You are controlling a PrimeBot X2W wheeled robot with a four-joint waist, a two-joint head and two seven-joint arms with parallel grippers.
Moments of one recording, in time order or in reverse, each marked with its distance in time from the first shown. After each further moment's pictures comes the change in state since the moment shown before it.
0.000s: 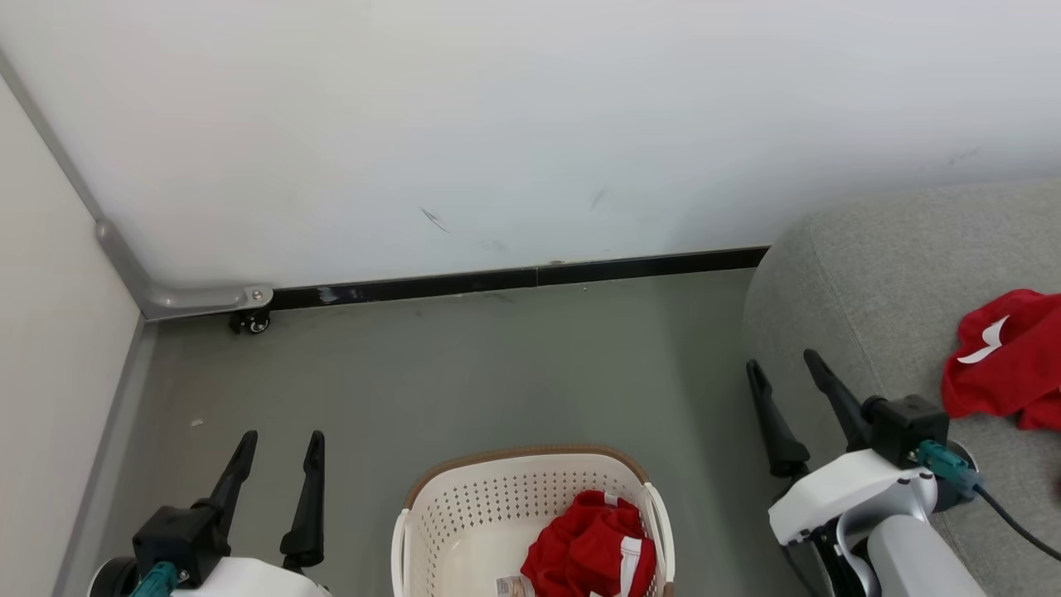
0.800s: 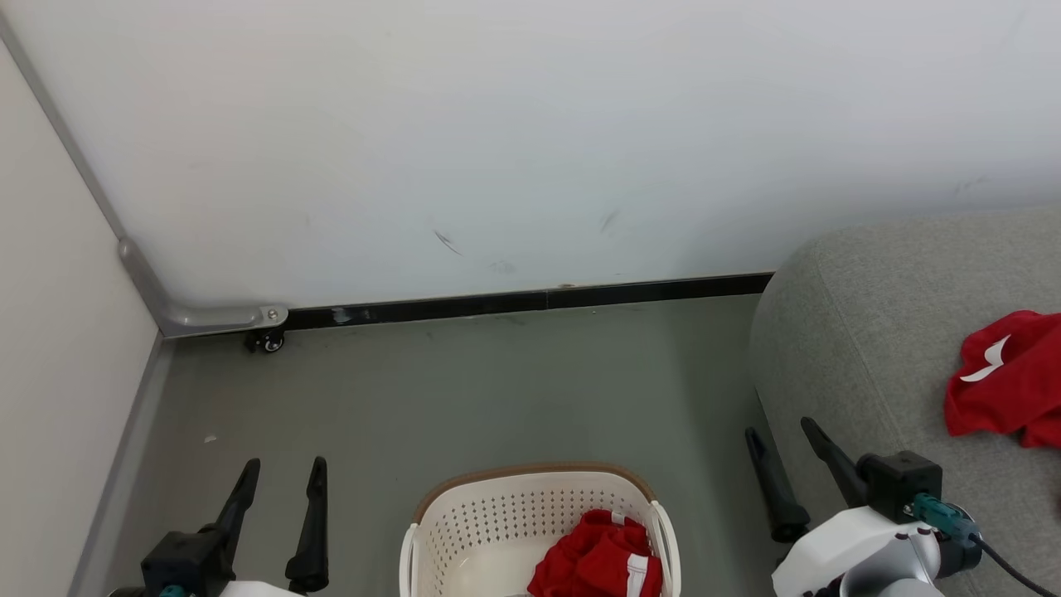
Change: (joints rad) left arm 0.048 -0.022 0.004 0.002 0.010 0.028 -0.001; right arm 0.156 0.021 -0.031 -0.117 -0.020 0.000 0.111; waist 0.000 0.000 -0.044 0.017
